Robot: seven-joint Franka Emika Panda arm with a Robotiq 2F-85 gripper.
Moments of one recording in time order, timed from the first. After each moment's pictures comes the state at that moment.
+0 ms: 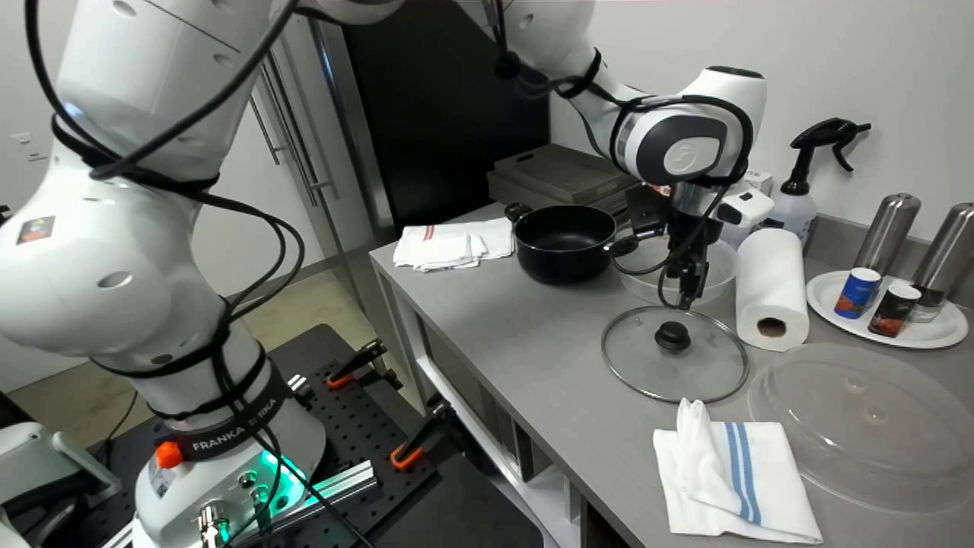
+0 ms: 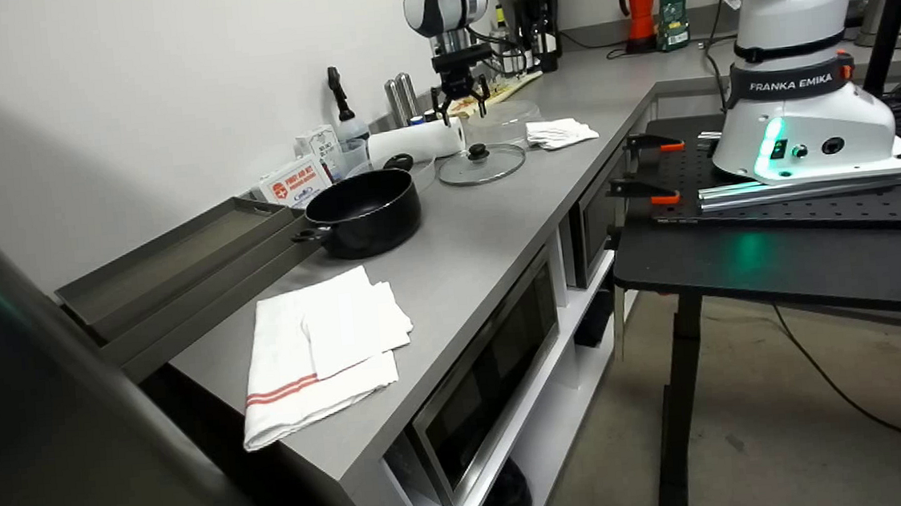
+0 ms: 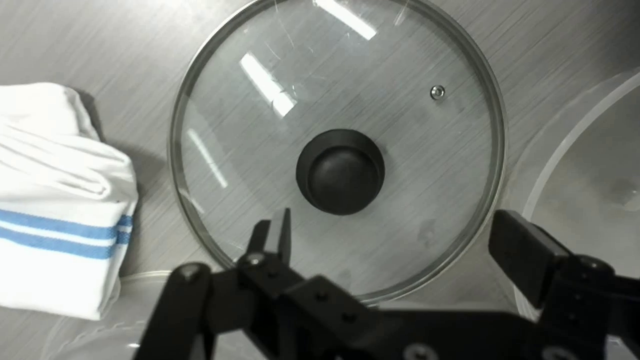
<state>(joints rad) -0.23 0.71 -0.20 -1.69 0.20 2.36 0.42</state>
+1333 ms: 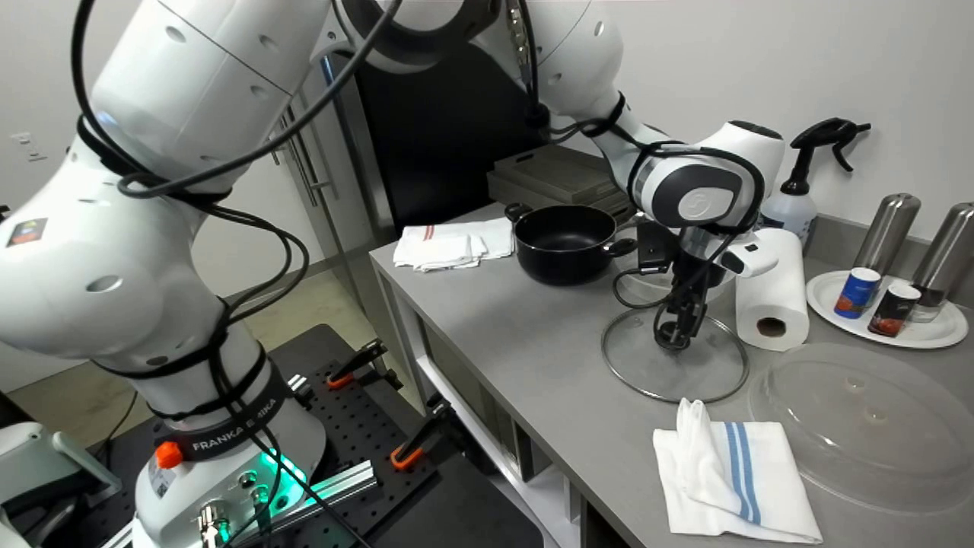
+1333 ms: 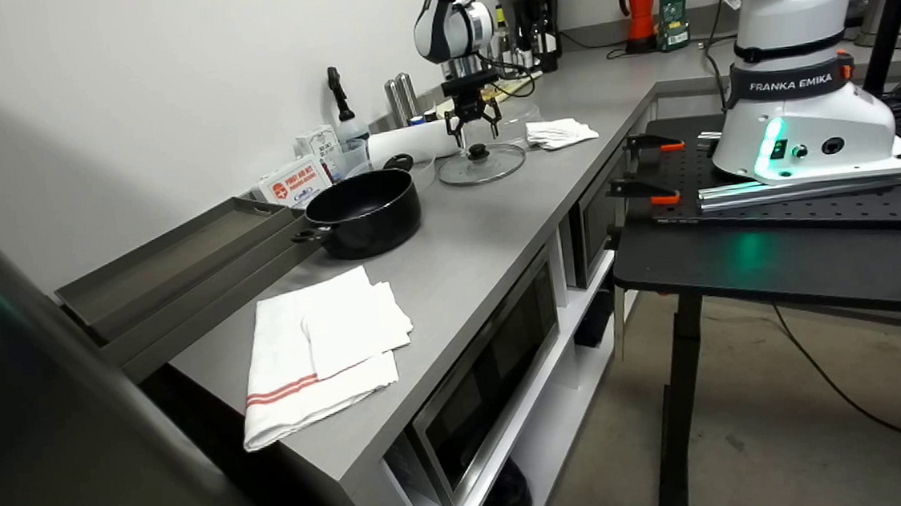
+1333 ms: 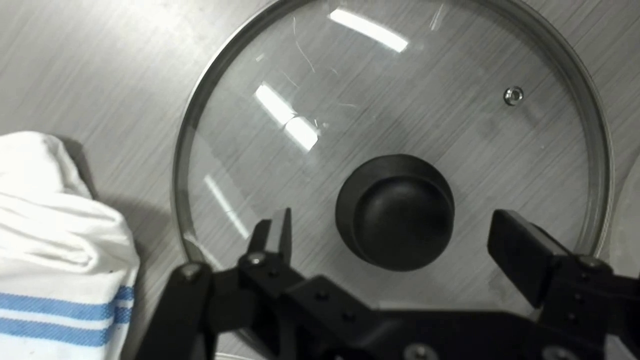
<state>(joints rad) -0.28 0.87 -0.19 -1.57 0.25 2.29 0.45</state>
